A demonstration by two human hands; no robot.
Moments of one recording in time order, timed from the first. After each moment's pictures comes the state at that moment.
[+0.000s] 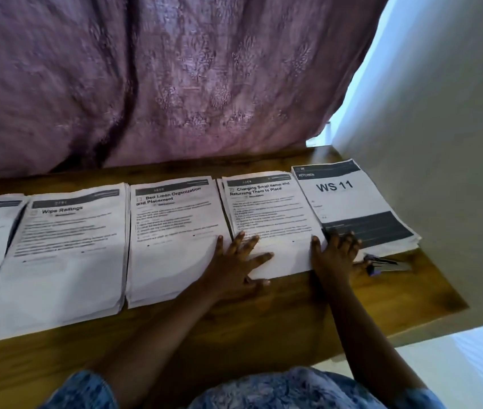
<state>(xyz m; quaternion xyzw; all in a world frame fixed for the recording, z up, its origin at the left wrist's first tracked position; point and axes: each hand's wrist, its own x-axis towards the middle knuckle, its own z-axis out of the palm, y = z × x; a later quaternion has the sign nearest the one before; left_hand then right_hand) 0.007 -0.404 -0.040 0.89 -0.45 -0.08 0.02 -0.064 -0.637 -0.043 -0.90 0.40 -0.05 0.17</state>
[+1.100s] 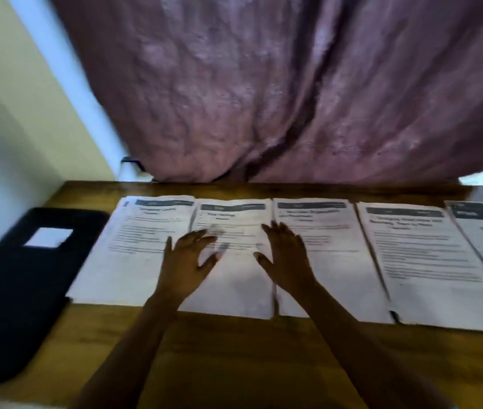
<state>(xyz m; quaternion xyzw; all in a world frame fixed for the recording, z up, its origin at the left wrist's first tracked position) 0.037 -0.069 0.030 0.97 -0.12 0.16 0.15 0.048 -0.301 0.026 -0.97 -0.11 -0.02 0.20</state>
